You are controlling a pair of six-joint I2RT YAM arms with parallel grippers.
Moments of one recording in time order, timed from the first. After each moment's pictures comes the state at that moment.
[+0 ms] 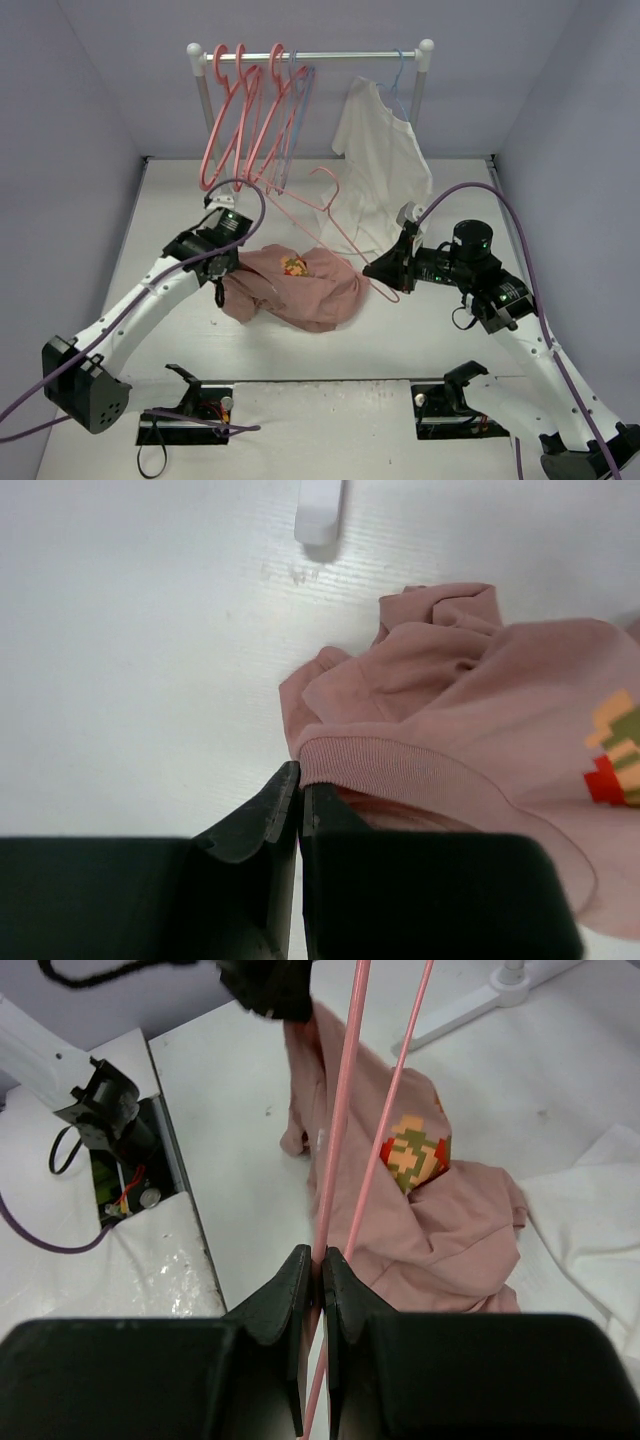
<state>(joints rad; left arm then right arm) -0.55 1.23 1.12 -0.92 -0.54 -0.53 0.44 0.82 0.91 -0.38 -0.76 -0.01</state>
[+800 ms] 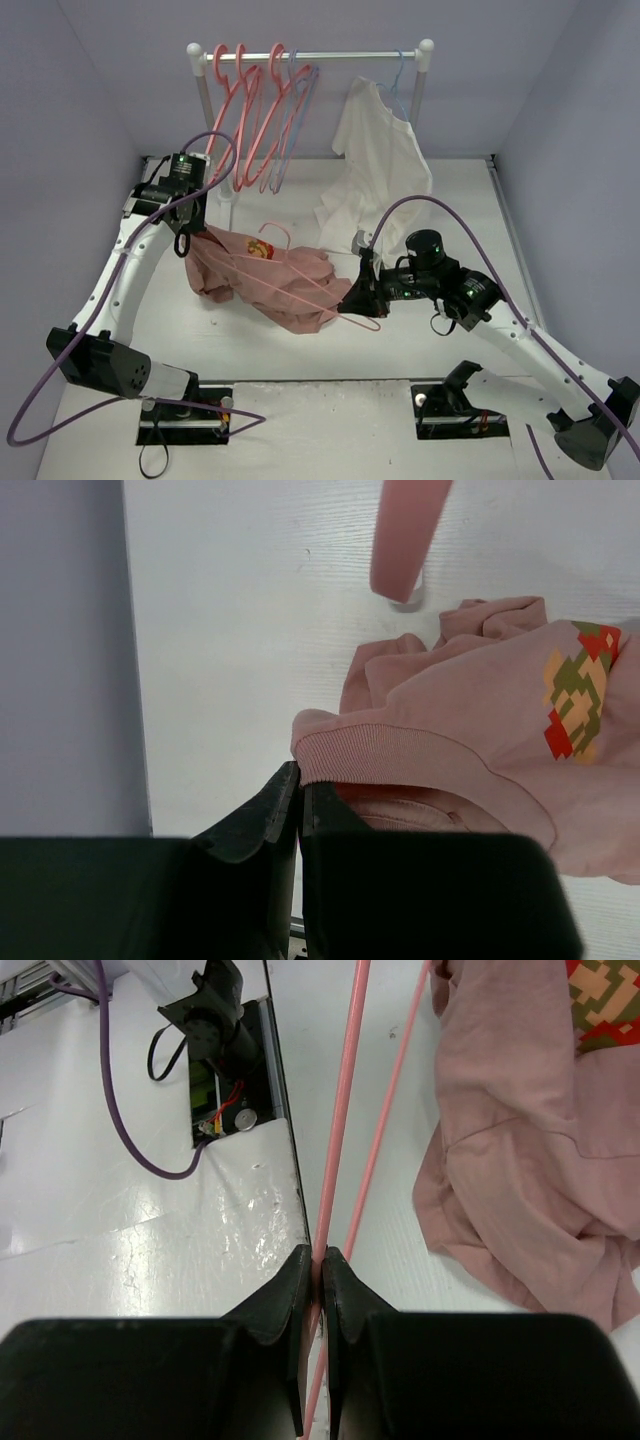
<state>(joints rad) -0.24 1.39 1.55 -1.11 -0.35 -0.08 0.71 0.94 0.88 -0.42 -0.77 -0.01</state>
